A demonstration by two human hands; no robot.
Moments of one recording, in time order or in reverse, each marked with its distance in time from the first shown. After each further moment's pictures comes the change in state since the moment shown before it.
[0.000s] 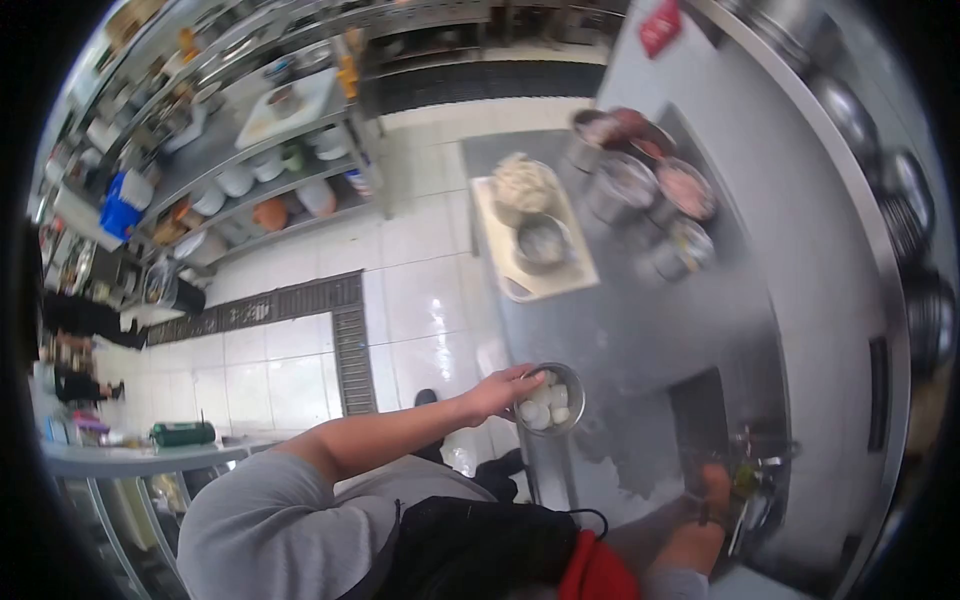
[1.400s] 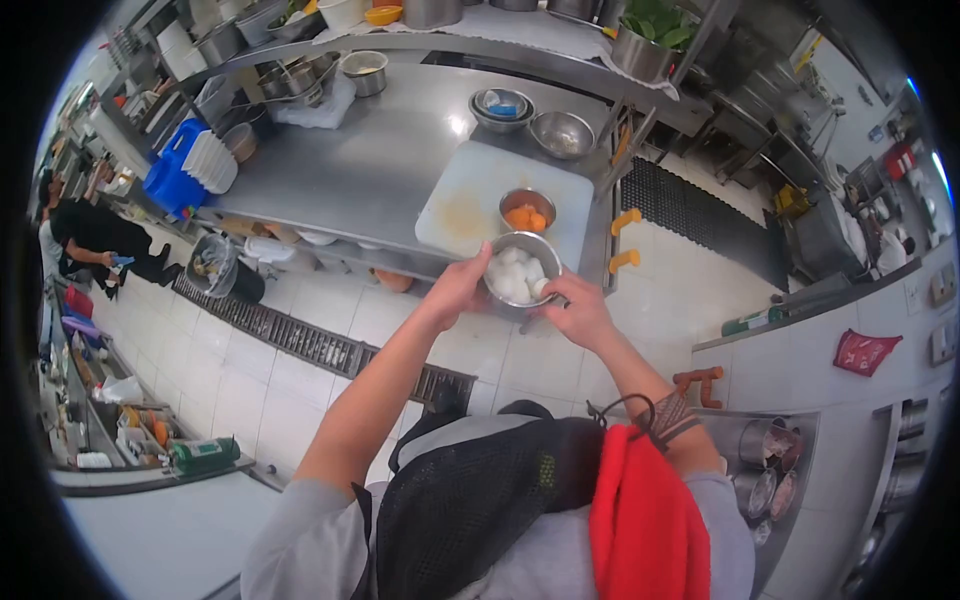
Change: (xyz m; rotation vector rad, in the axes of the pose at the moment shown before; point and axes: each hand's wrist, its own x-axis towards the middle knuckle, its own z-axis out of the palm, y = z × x) left_hand -0.196 0.313 -0.883 -0.371 0.719 0.449; right_hand -0.511 -1.305 -0.298 0.863 -0.473 -1.873
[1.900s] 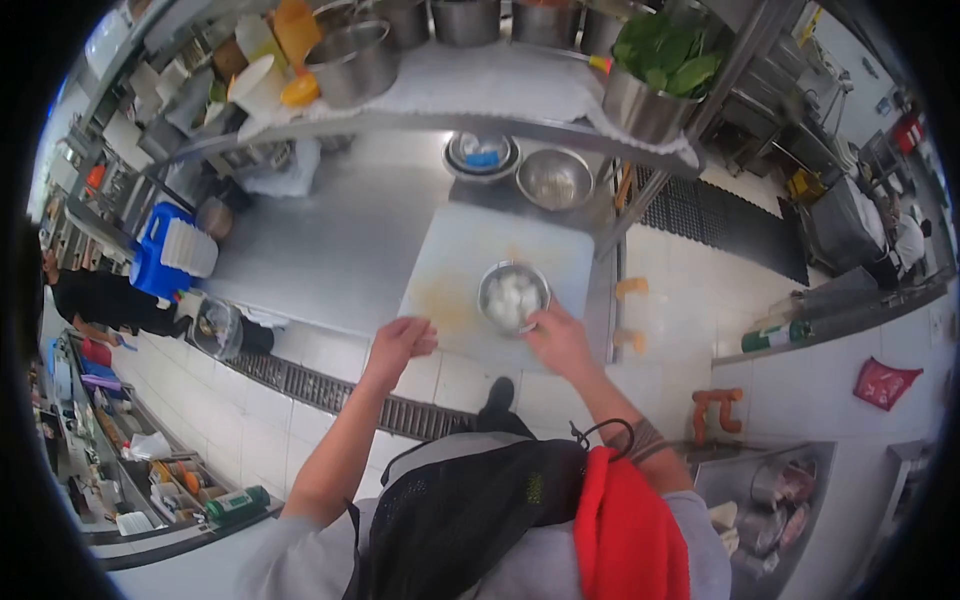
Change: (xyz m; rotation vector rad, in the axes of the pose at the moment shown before) left_hand 0.103 0.027 -0.091 0.015 0.237 0.026; right_hand 0.122 0.121 0.023 -0.133 0.046 0.153
